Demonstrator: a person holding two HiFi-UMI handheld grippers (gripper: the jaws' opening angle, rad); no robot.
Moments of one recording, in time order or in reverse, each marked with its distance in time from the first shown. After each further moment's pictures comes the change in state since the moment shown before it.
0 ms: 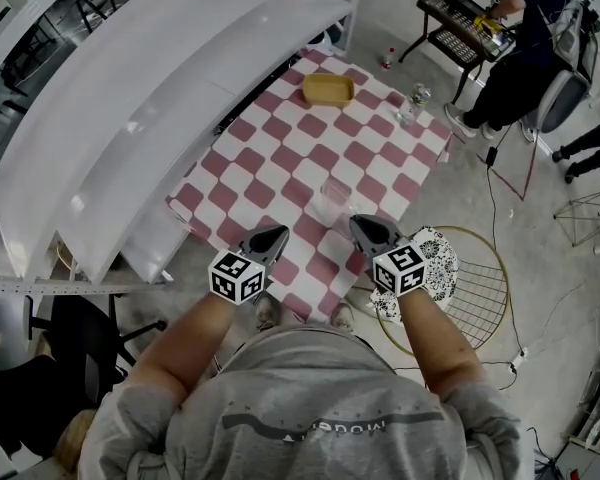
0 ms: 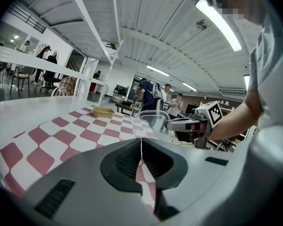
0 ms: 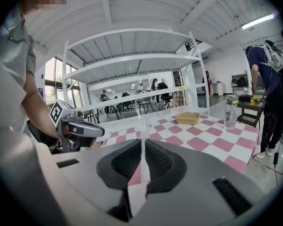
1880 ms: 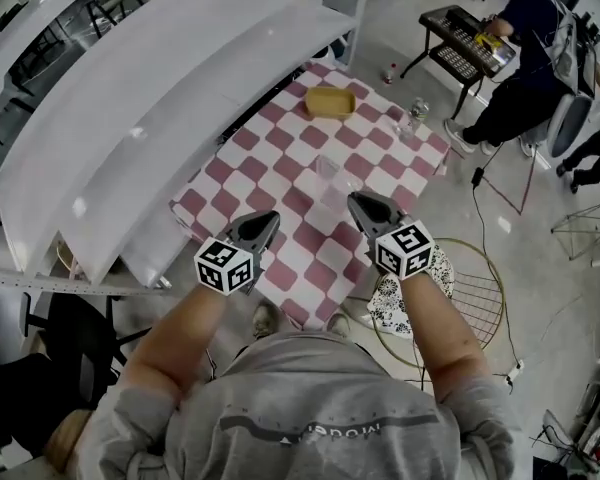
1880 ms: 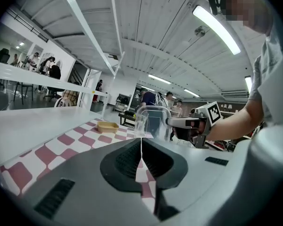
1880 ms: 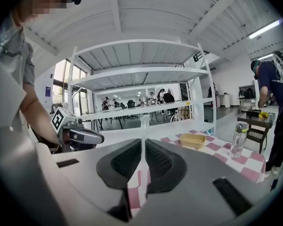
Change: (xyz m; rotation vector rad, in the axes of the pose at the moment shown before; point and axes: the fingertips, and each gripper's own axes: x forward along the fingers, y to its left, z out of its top) left arm -0.016 0.017 0.062 0.020 -0.110 0.044; right arm 0.010 -0.003 0.089 -0.088 -0.109 0.054
